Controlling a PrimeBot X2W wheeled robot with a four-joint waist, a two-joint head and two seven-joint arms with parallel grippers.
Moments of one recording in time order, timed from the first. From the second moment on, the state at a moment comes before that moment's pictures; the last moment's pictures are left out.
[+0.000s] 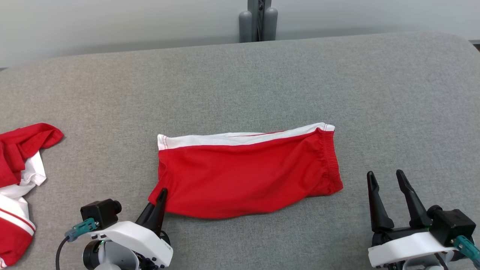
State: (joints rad) left arm -0.10 0.20 -0.34 0.22 -0.81 0.03 -0.02; right arm -0.03 -0.05 0.08 0.14 0.27 0.13 -0.26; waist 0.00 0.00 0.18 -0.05
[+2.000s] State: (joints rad) left arm -0.14 0.30 -0.36 0.08 -0.50 0.18 -0.22; right arm -0.19 -0.17 0.18 0.36 0.31 0.13 -0.15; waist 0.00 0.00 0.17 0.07
